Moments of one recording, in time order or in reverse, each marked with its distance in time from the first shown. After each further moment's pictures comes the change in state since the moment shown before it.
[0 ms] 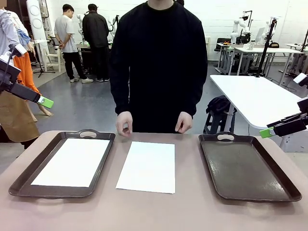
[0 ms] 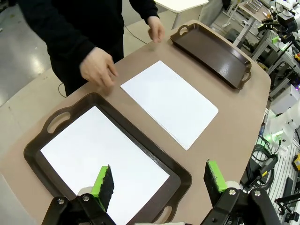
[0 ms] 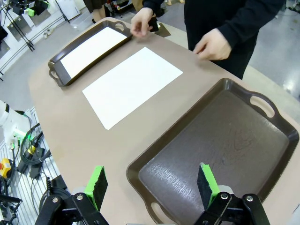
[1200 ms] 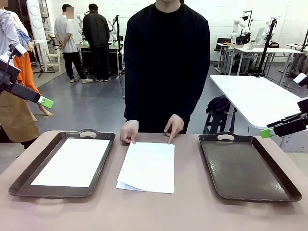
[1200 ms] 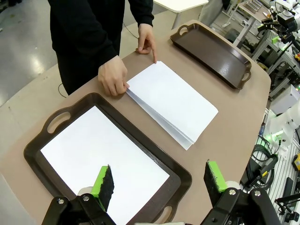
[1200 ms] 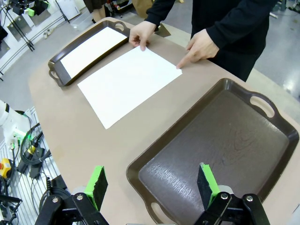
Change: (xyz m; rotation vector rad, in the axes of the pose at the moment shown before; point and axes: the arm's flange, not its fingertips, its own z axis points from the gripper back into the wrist) left arm 0.000 0.000 0.000 0.000 0.000 0.000; right arm 0.000 0.000 0.000 0.000 0.000 0.000
